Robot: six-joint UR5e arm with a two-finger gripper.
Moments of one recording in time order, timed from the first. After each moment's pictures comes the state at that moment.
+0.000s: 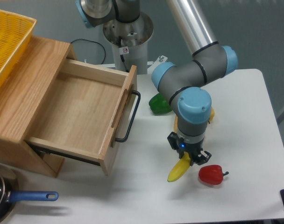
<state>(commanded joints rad) 2.53 -2.06 -1.42 -1.10 1.53 1.18</state>
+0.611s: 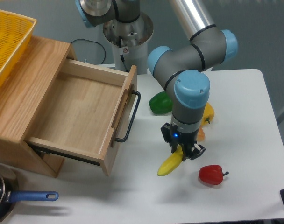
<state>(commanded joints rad) 2.51 -2.00 -1.45 -1.12 1.49 1.18</state>
